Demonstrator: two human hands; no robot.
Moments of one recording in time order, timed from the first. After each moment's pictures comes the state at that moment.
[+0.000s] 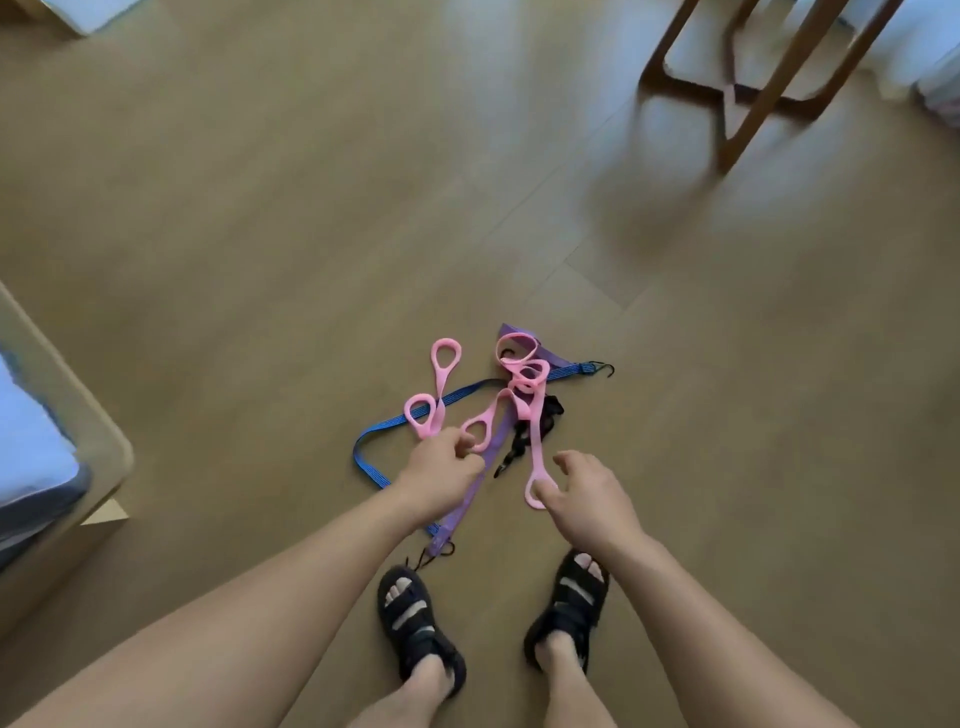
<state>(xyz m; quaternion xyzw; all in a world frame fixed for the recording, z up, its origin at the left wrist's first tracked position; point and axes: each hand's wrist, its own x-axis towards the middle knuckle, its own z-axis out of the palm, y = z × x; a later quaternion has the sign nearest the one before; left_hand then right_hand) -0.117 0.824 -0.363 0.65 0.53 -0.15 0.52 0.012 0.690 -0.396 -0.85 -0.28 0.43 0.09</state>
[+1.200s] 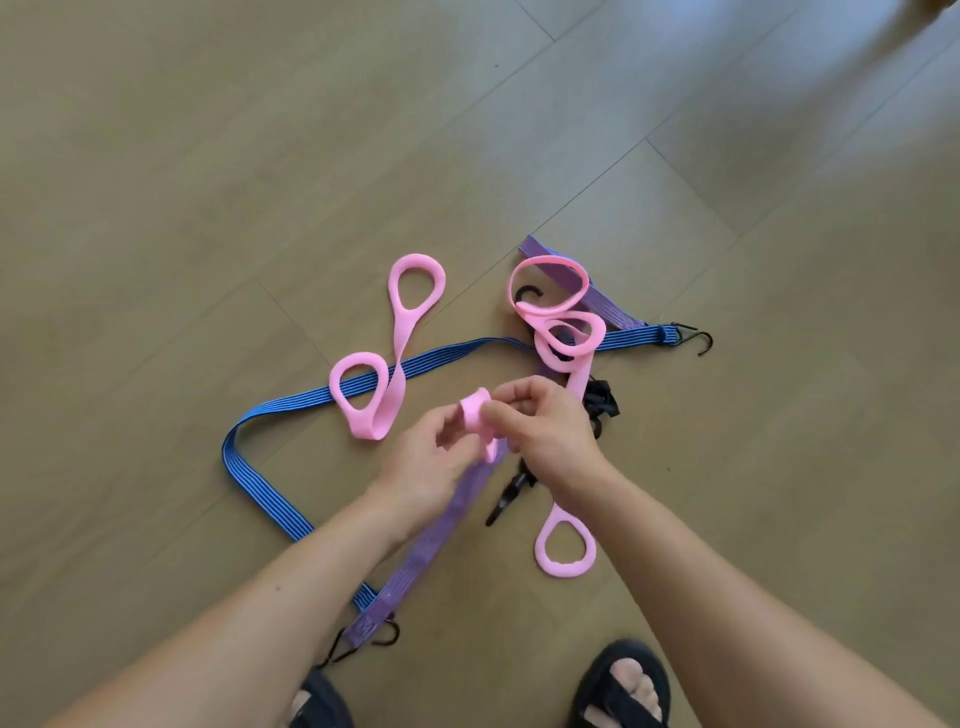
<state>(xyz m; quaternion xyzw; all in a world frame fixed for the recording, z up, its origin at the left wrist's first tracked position) -0.089 0.867 -0.750 0.55 0.56 -0.03 0.62 0.046 0.812 -0.771 -0.74 -0.15 0.53 0.40</state>
